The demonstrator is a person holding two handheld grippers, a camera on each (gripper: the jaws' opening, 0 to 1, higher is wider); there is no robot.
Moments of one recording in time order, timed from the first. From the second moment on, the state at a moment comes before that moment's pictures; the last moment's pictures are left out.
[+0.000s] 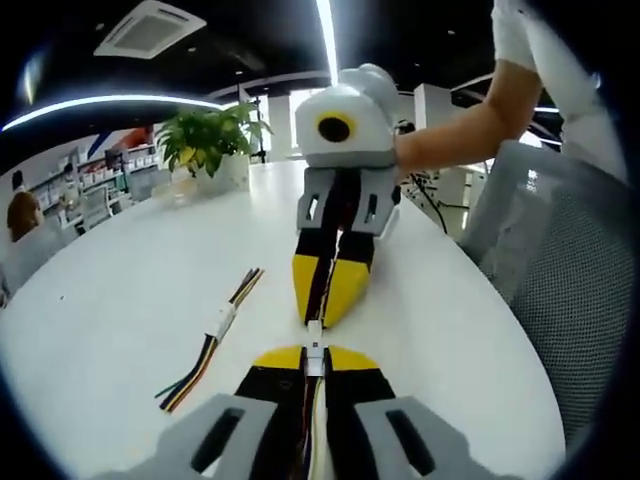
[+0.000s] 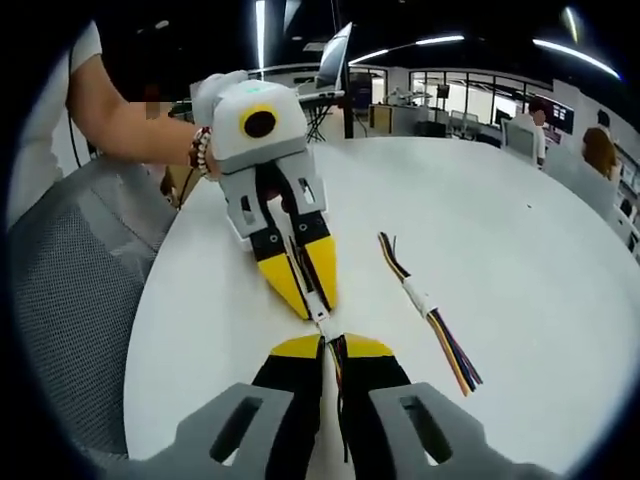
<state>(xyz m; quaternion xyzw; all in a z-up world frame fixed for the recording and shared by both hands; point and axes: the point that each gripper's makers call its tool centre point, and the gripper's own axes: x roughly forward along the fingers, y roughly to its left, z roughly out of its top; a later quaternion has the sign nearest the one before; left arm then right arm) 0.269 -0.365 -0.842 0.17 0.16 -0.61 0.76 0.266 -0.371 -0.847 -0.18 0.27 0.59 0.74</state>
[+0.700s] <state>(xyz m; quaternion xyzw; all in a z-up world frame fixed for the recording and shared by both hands) 0.269 -0.367 -0.830 0.15 0.14 -0.61 0.76 0.267 -0.374 -0.832 -0.17 0.25 0.58 0.75</state>
